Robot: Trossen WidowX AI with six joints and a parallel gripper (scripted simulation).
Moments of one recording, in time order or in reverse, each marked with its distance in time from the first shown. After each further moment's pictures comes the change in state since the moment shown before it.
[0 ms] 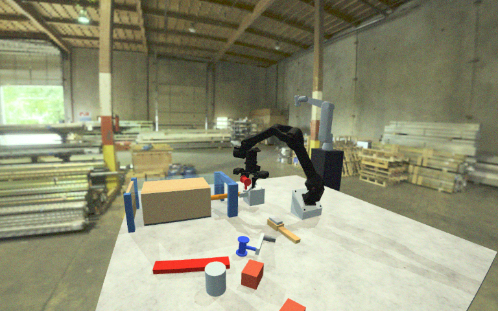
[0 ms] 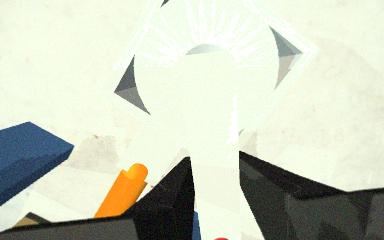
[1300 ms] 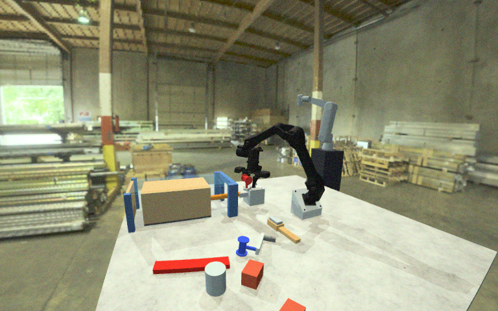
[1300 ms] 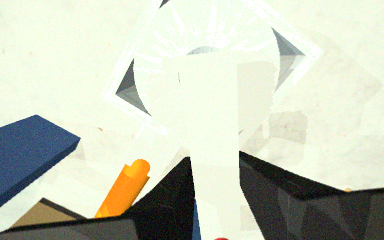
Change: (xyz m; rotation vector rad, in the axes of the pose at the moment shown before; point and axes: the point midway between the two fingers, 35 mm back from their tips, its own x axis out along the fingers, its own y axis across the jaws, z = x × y) arm -0.003 -0.002 0.005 0.002 0.075 0.037
